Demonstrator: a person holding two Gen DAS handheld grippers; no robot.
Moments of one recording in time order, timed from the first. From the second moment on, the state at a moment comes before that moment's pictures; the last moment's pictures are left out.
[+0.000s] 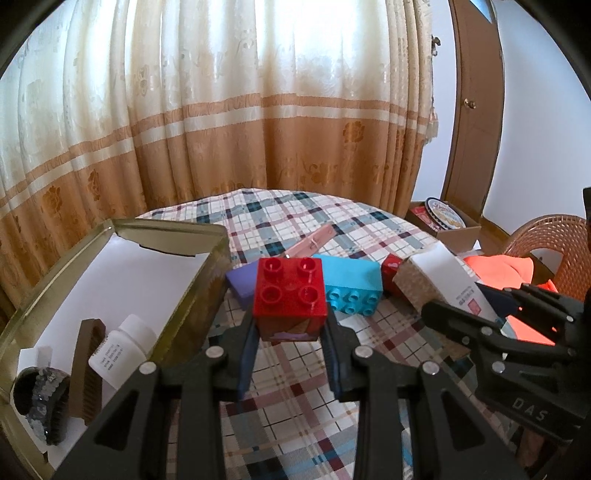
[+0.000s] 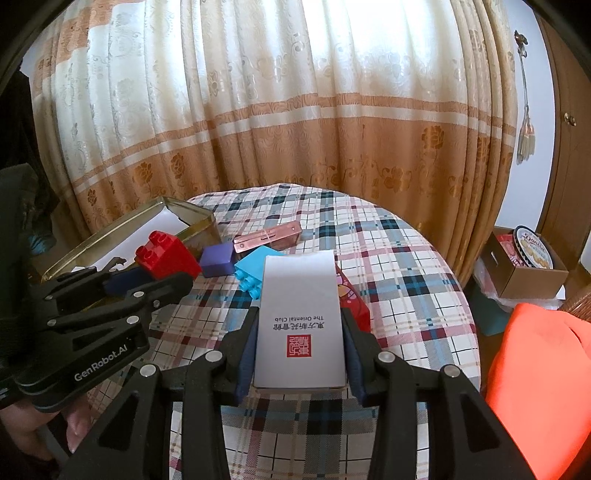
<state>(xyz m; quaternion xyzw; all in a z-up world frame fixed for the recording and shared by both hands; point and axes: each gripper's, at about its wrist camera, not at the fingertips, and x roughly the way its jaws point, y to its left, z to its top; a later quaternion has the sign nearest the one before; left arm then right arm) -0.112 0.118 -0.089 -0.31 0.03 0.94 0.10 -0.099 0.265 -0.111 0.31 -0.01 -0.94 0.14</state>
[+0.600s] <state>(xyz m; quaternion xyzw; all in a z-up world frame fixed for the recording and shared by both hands) -0.104 0.120 -0.085 -0.29 0.04 0.95 0.10 -0.095 0.265 -0.107 0.29 0.00 -0.95 0.14</state>
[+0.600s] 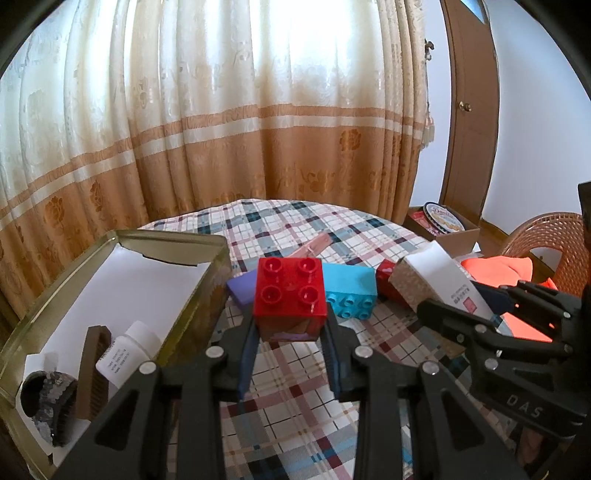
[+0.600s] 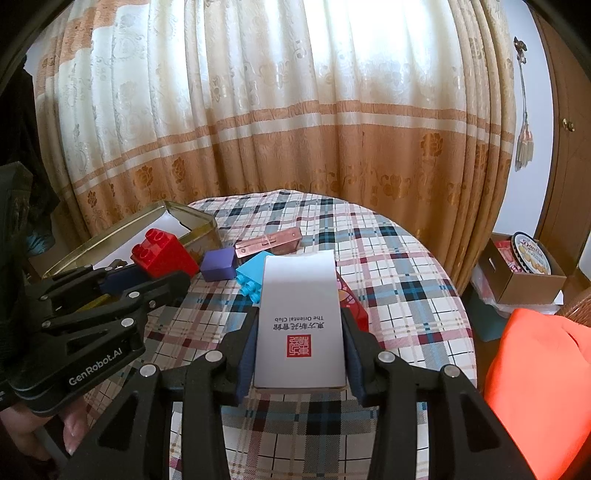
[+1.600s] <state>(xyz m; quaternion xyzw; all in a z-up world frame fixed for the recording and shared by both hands) -0.093 0.116 -0.079 -0.27 0.04 0.96 0.10 -0.088 0.260 -0.103 0.27 0.01 -0.95 0.13</state>
